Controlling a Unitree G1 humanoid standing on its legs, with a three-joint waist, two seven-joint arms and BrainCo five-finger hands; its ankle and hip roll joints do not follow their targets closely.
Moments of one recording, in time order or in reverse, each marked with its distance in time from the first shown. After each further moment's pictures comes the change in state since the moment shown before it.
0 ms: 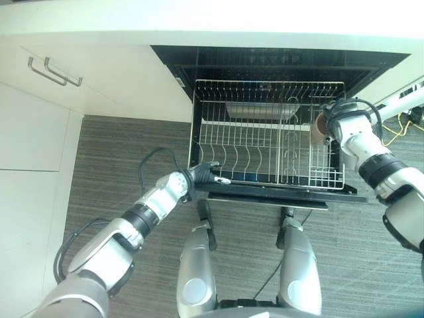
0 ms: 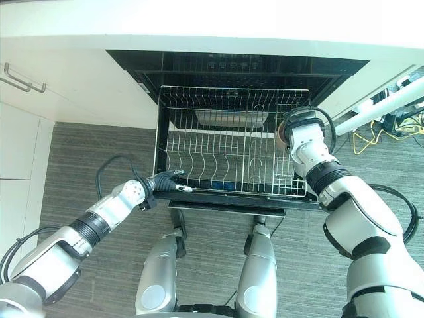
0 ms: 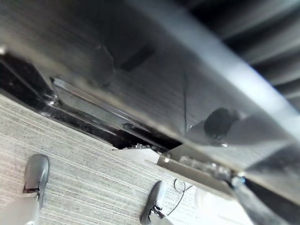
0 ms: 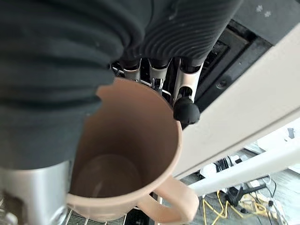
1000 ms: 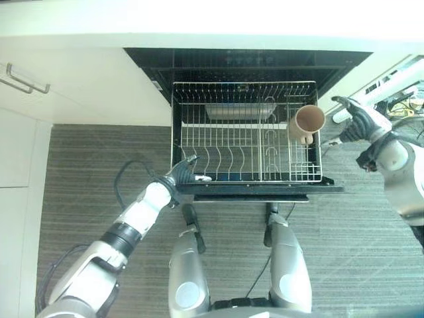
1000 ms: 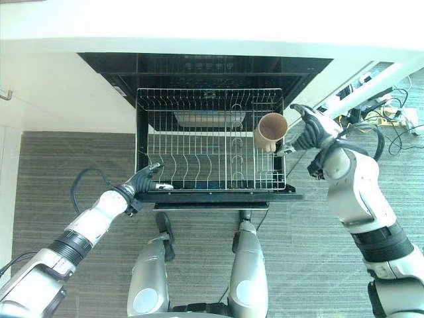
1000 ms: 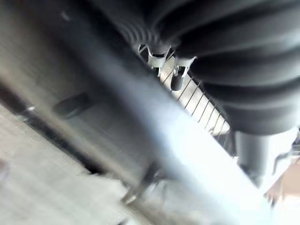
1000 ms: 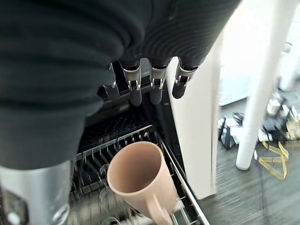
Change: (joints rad) left arm 0.290 0.049 0.299 -0.200 -0.190 -0.077 0.322; right arm 0.771 -0.135 -0.750 -1.040 0.528 0.110 -0.158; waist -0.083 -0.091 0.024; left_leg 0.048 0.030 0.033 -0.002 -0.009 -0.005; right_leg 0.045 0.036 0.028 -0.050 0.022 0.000
